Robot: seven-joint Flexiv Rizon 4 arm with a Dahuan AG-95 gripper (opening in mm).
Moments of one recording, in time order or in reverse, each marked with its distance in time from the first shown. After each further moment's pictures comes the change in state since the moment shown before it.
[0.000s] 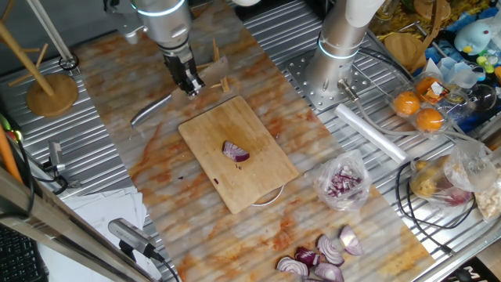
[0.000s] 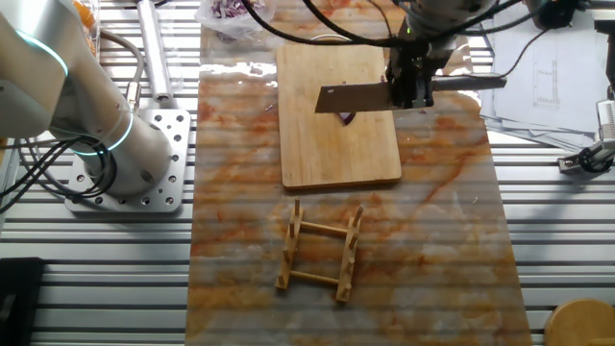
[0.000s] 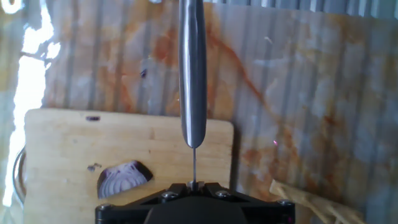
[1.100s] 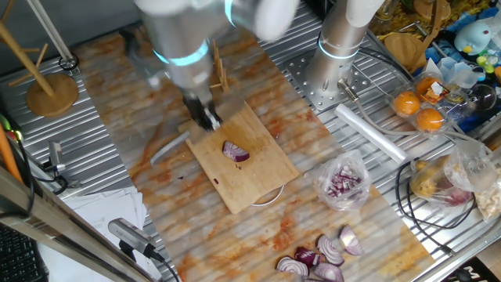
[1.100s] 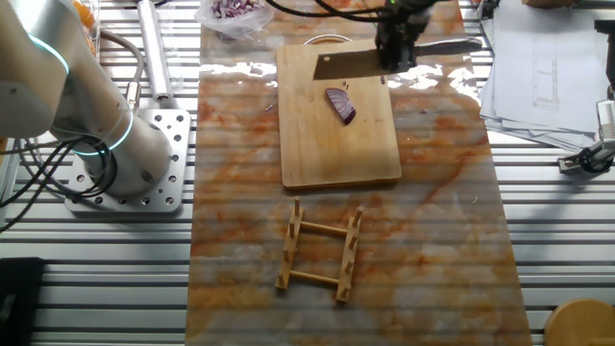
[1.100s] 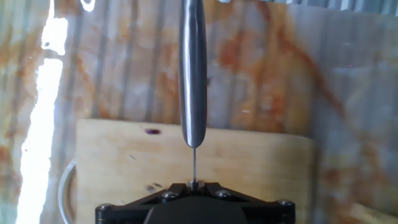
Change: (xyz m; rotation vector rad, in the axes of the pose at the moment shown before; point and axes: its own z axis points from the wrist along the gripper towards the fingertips) arm -0.026 0.112 0.069 -0.013 -0.006 0.050
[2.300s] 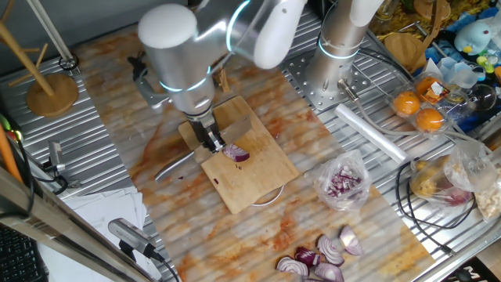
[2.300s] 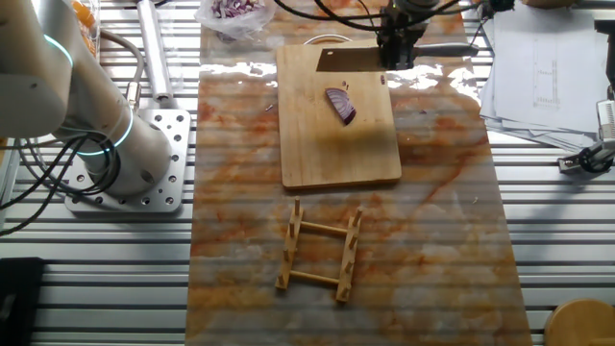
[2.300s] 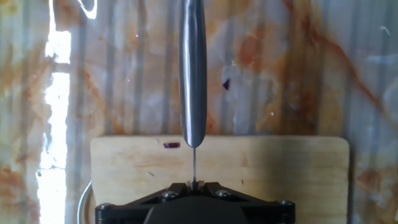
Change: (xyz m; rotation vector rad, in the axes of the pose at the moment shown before) arm -0.009 0.013 0.019 -0.071 0.043 0.036
